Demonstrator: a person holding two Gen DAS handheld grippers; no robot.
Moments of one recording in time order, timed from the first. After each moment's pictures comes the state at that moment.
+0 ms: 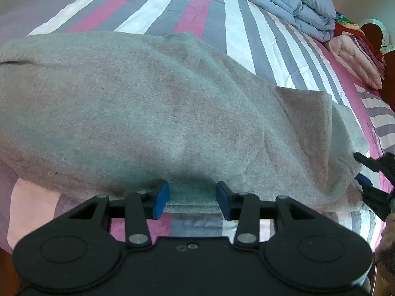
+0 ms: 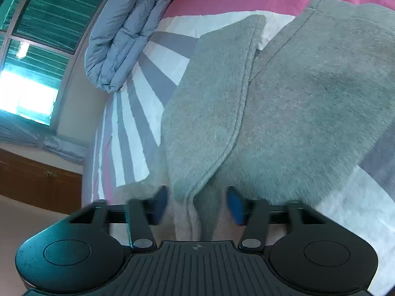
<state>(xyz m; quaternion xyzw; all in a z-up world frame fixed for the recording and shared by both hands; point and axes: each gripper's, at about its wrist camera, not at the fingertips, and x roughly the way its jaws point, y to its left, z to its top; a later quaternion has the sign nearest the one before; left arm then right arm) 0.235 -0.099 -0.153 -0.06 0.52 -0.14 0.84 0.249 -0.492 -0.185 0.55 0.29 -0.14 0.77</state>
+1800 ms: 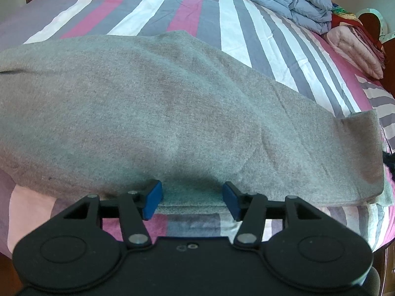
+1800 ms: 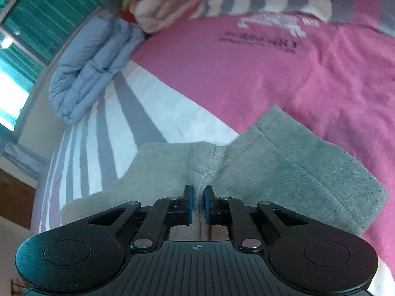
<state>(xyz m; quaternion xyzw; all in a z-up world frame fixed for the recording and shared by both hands) 0.234 -0.114 -0.157 -0.03 0.52 -0.14 0.84 0.227 -0.600 -0.164 0.42 0.28 -0.23 0.83</state>
